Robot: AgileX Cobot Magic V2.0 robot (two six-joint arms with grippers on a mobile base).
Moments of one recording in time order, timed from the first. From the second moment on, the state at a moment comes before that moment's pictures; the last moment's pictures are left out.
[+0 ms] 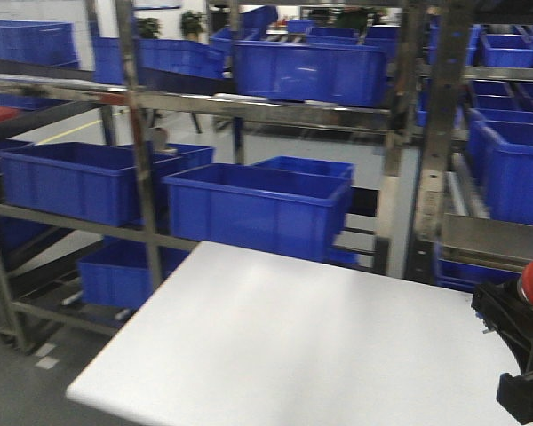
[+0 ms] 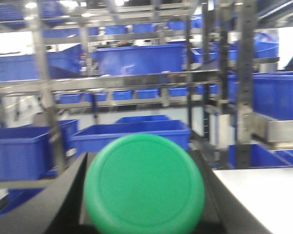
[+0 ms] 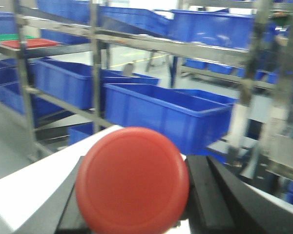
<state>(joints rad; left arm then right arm) -0.17 0.79 -0.65 0.79 -0.20 -0.76 0.30 0.78 -0.64 -0.27 0.01 0.21</state>
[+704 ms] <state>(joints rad) -0.17 0.79 -0.65 0.79 -0.20 -0.76 0.30 0.78 -0.64 -0.27 0.01 0.21</state>
